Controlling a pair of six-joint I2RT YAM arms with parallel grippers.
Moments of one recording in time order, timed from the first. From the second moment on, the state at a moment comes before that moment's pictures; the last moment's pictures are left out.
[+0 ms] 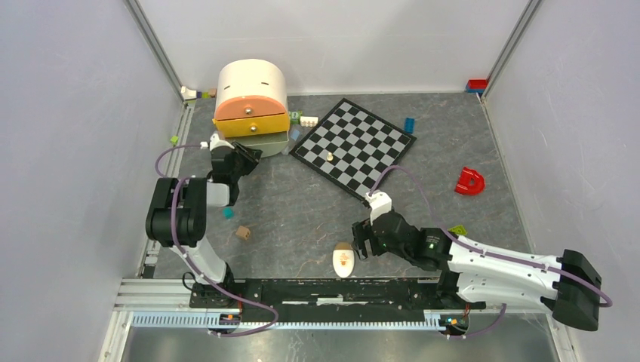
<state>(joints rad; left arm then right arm) -0.01 1.74 0.65 0.73 0.12 -0.80 1.12 0.94 0.53 -0.35 0.31 0.55</state>
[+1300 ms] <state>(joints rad) -0.04 1.47 0.52 0.51 0.09 -0.78 1.12 0.84 0.45 -0.37 0.29 0.63</state>
